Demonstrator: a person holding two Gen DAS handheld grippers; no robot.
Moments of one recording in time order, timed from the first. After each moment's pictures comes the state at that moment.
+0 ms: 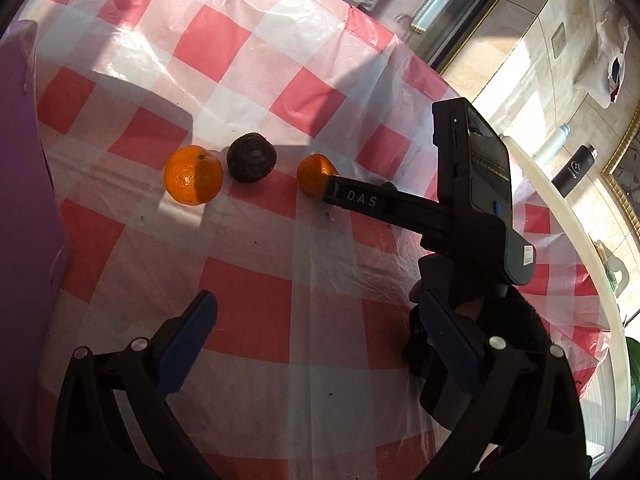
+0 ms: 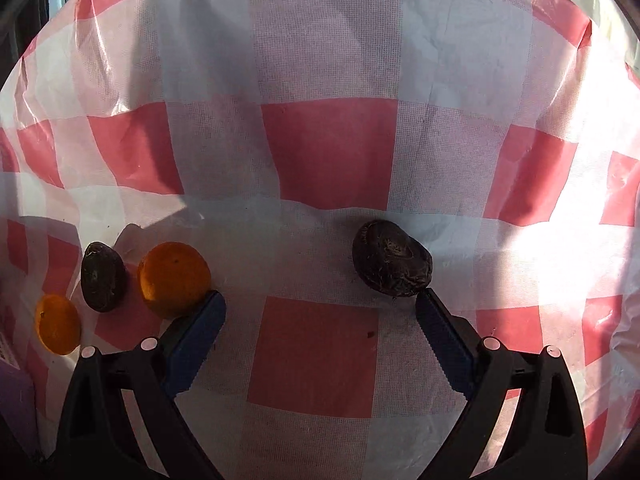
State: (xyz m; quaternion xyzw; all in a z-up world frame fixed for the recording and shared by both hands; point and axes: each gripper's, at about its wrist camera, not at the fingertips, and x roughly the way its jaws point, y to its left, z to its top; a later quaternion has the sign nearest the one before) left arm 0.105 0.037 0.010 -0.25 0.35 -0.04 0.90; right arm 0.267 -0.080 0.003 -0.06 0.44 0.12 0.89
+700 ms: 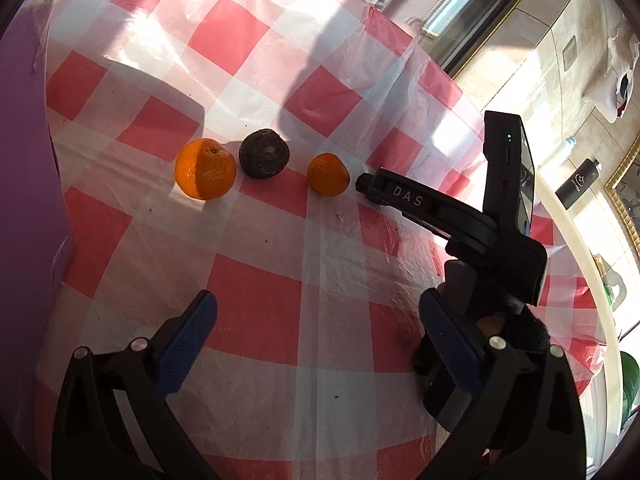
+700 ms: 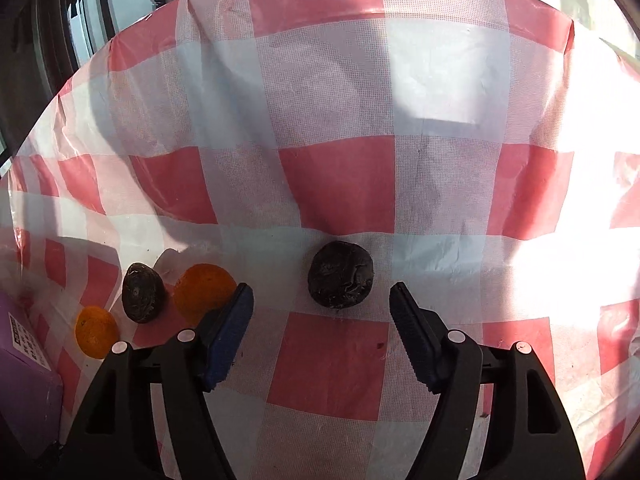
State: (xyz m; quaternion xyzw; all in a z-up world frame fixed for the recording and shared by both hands) left arm 0.102 0.044 0.005 -0.27 0.35 -0.03 0.90; right arm 0.245 -0.116 0.013 0.01 0.41 0.17 0.90
